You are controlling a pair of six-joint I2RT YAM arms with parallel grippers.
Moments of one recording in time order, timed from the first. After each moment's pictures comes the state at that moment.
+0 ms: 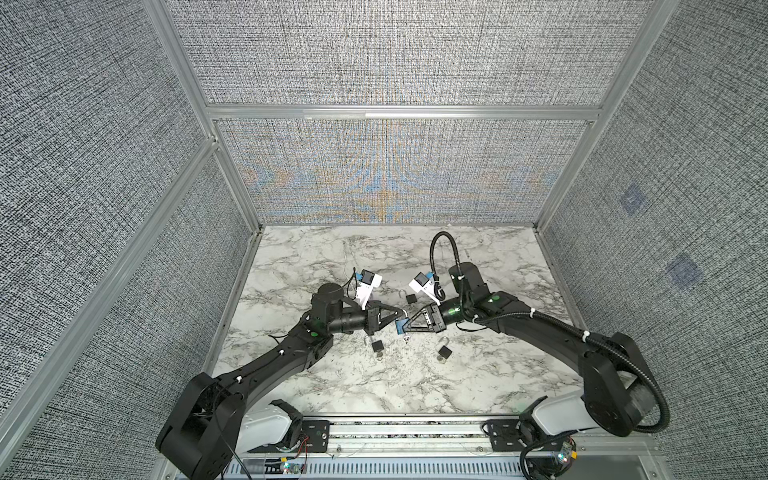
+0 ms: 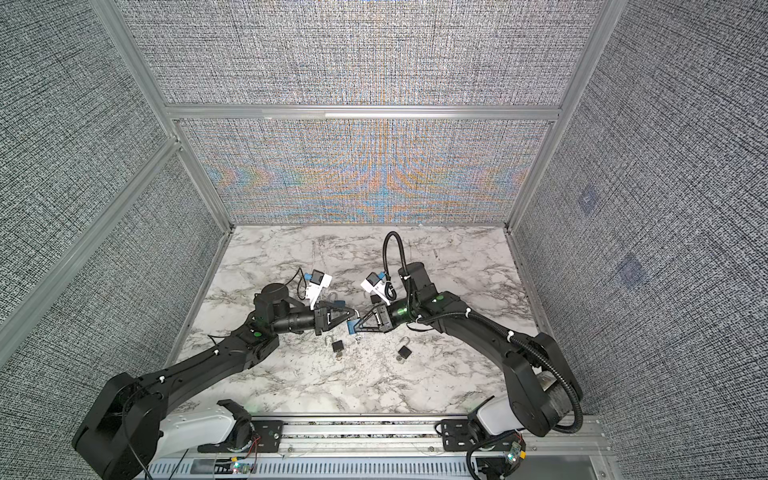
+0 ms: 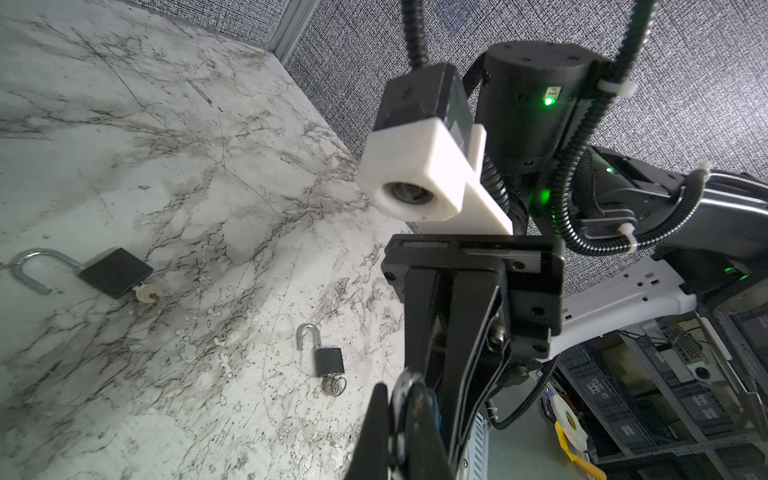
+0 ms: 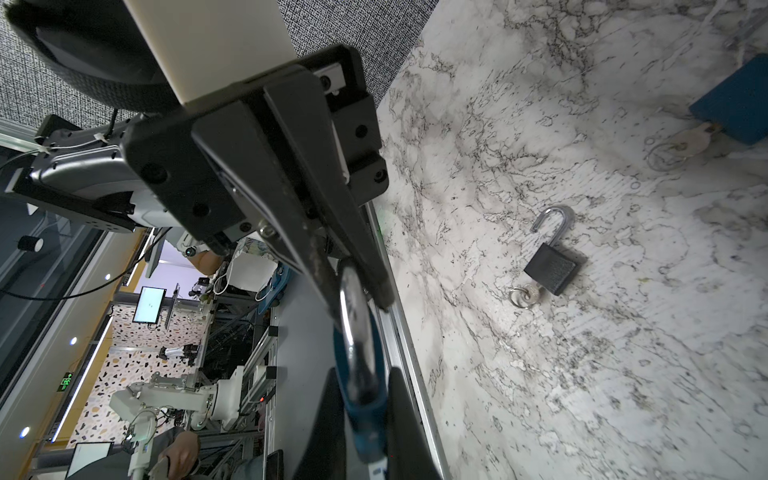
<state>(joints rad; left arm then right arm) -0.59 1.21 0.56 0.40 0.80 -0.60 0.57 1.45 0.93 -0.22 -1.05 0.36</state>
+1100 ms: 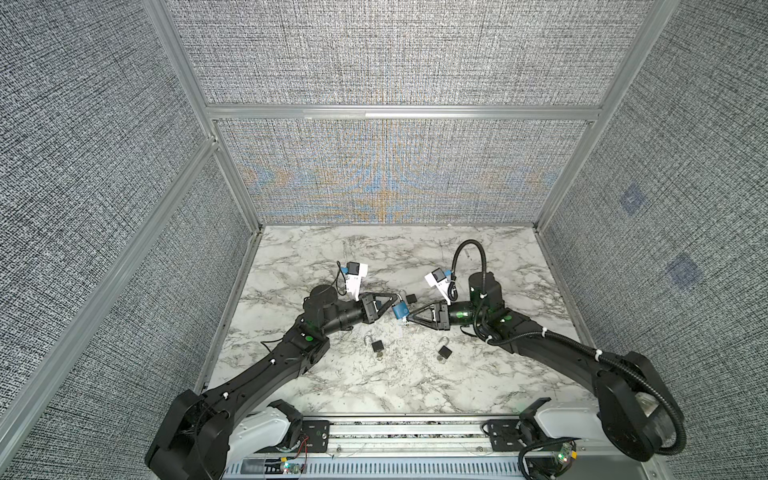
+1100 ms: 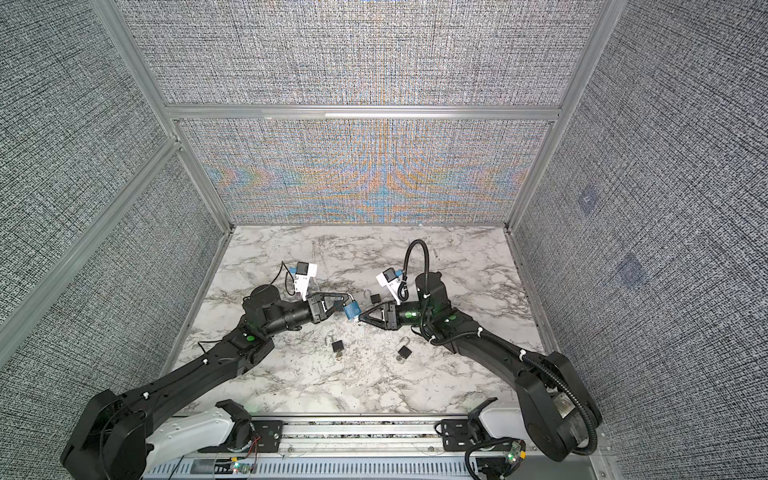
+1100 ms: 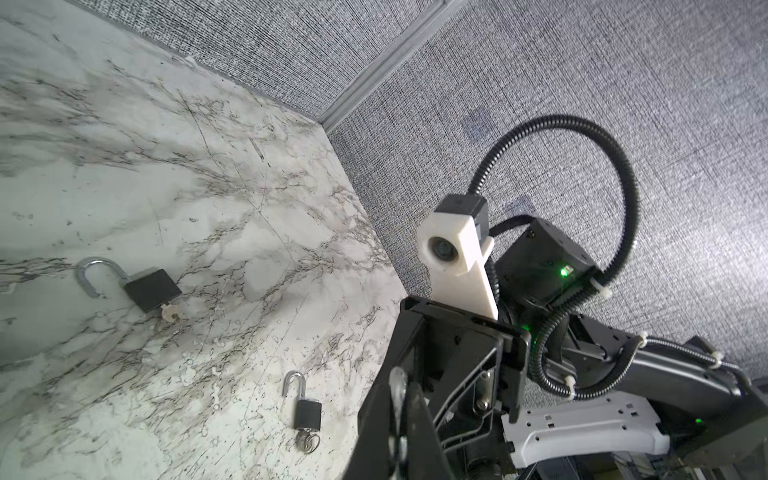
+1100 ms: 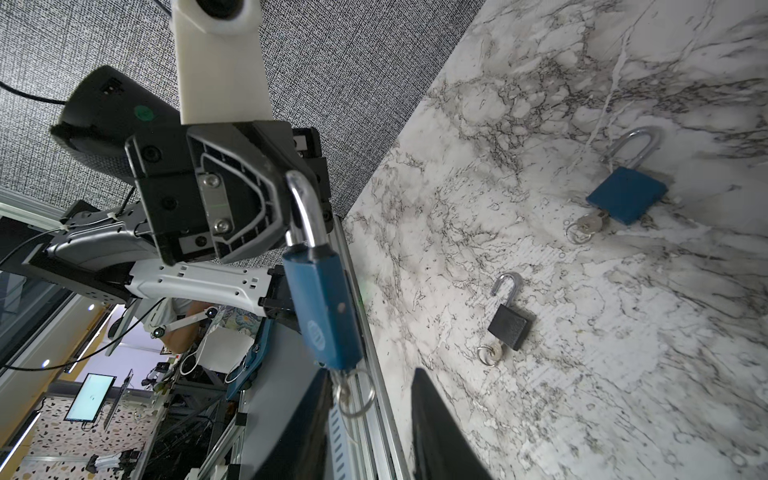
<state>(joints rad) -0.59 1.12 0.57 0.42 0.56 -0.87 0.55 1.32 0.70 0.26 -0.91 0.62</state>
